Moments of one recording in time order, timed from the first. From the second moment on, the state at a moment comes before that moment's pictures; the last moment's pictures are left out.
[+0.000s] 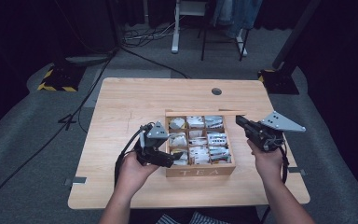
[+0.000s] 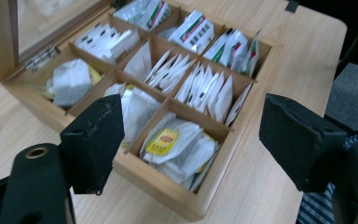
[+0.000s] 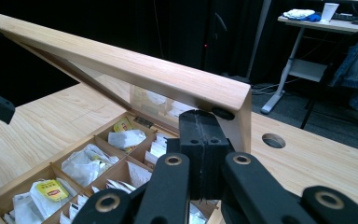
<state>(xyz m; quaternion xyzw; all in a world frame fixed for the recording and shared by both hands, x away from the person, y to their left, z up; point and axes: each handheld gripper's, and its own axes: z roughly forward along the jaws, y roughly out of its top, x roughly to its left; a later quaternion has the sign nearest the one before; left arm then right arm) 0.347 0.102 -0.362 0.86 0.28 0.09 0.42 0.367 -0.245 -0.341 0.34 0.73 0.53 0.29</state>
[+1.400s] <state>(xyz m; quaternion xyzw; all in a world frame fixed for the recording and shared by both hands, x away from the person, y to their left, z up) 0.387 -0.021 -0.407 0.89 0.20 -0.02 0.41 0.367 -0.248 -0.340 0.34 0.72 0.53 0.28</state>
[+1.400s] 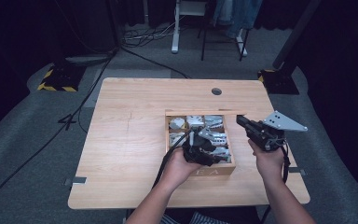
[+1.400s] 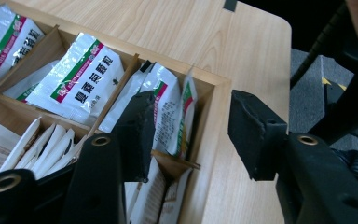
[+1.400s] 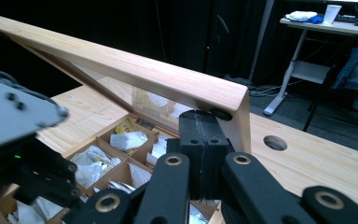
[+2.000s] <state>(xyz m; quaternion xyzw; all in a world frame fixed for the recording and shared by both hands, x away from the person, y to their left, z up) 0.397 -0.053 -0.431 0.92 0.19 -0.03 0.35 0.368 -0.248 -0.340 0.33 0.72 0.53 0.28</state>
